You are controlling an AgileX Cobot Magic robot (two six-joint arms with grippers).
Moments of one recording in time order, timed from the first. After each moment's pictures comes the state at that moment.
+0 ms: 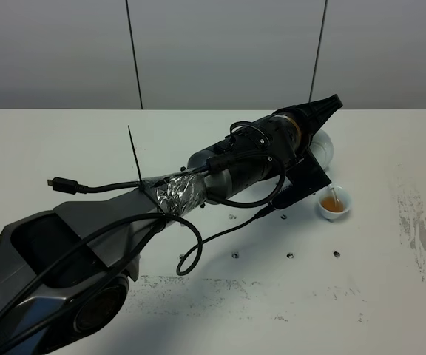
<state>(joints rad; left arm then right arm) -0.78 2.52 -2.19 0.77 0.39 1.48 -0.14 -0.01 -0.52 0.12 1.12 -0.08</state>
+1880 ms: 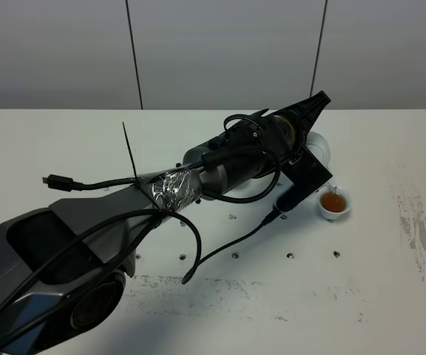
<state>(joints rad) -0.76 2.51 -2.19 0.65 0.44 1.42 -0.14 -0.01 -0.52 0.12 1.12 -0.08</state>
